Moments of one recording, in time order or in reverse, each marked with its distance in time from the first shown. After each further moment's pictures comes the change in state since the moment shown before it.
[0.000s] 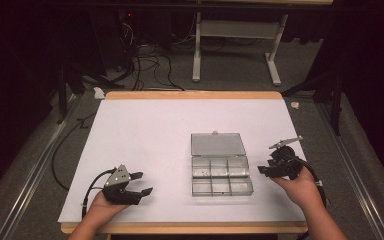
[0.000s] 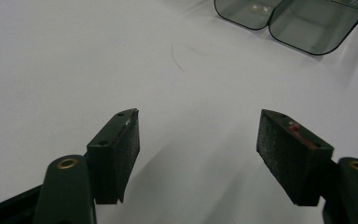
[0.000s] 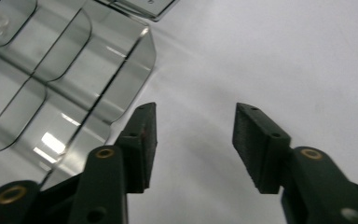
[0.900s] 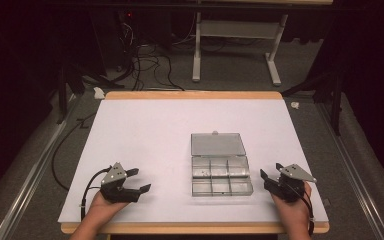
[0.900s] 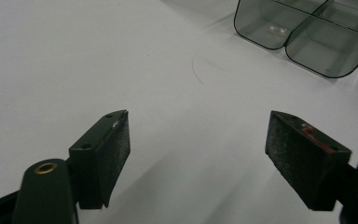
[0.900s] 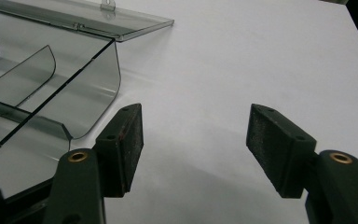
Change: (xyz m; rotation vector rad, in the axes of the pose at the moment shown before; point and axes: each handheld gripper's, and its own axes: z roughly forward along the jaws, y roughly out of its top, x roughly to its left) left arm 0.005 -0.001 -0.004 -0.056 0.044 -0.070; right arm 0.018 -0.073 0.019 -0.469 -0.209 0.067
